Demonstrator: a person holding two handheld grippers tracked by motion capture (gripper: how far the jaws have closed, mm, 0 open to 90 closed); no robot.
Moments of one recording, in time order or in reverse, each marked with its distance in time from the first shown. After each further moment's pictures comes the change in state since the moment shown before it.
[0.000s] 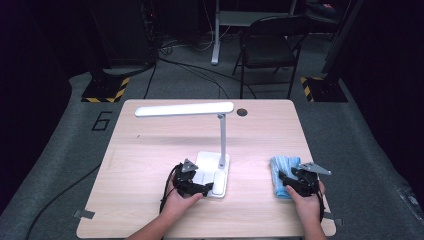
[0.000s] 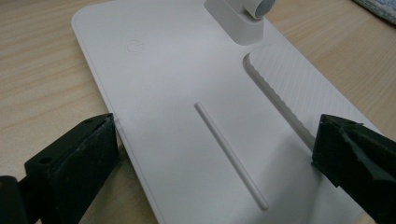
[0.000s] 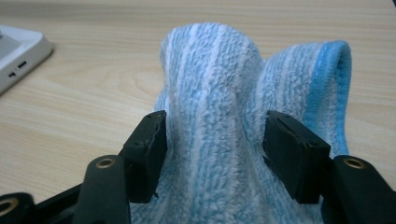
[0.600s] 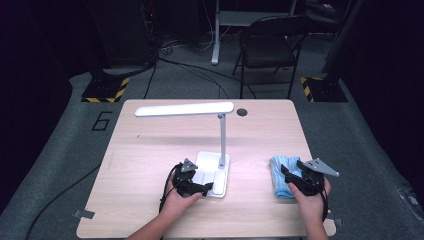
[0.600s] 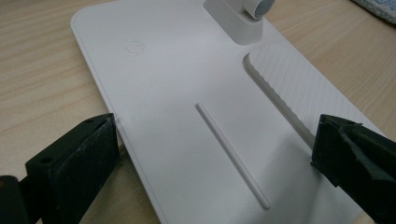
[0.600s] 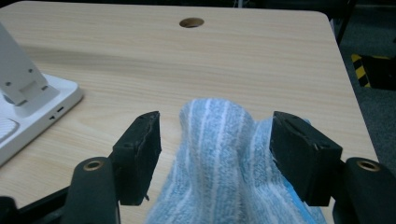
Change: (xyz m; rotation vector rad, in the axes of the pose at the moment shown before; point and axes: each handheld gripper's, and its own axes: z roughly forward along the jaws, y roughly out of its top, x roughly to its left) left arm 0.002 0.000 0.001 -0.012 -0.009 -0.004; right arm 0.020 0.026 -0.036 -0.135 -0.038 -0.059
